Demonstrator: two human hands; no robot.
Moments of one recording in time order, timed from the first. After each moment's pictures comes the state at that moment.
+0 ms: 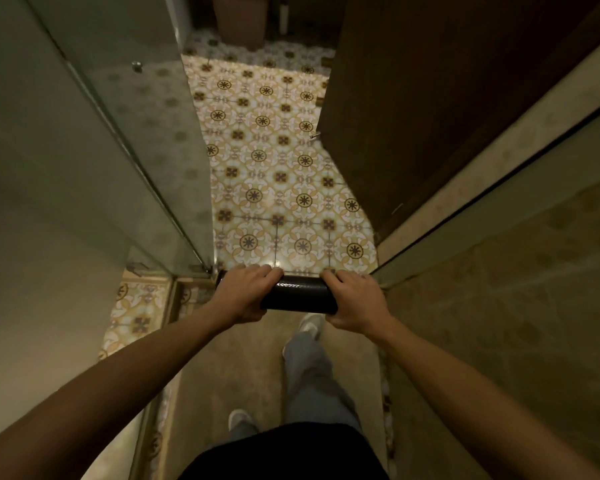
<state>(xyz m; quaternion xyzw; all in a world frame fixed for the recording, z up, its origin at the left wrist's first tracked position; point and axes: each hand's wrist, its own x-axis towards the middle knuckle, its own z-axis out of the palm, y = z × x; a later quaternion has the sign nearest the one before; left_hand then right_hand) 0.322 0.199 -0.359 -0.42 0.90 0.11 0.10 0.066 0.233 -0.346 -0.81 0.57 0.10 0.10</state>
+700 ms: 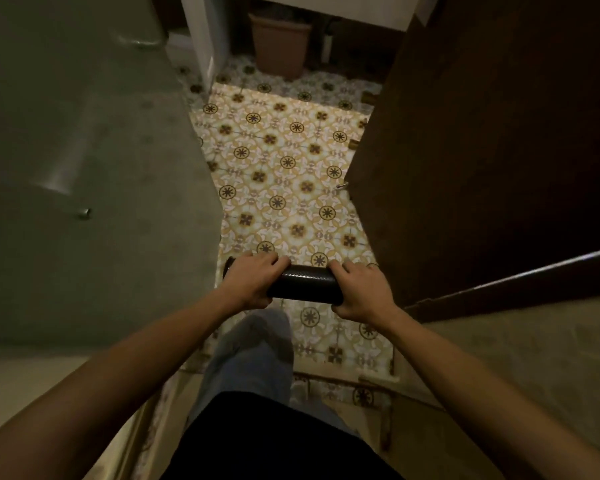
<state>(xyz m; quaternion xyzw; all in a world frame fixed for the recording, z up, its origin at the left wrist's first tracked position) 0.272 -0.178 -0.355 -0.48 0.86 0.10 0.13 0.016 -0.175 -0.341 -0.84 0.51 0.15 0.09</state>
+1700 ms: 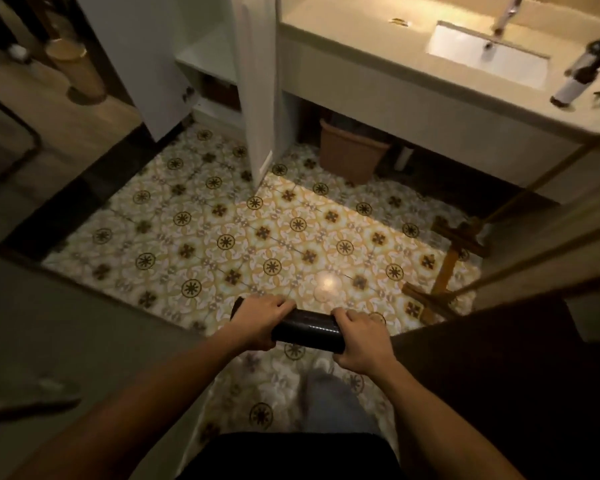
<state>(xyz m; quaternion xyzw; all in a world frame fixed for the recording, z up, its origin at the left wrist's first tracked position) 0.389 -0.803 -0.403 -0.59 0.78 0.19 0.13 0.139 -0.857 -0.407 -0.88 0.42 0.16 0.15</state>
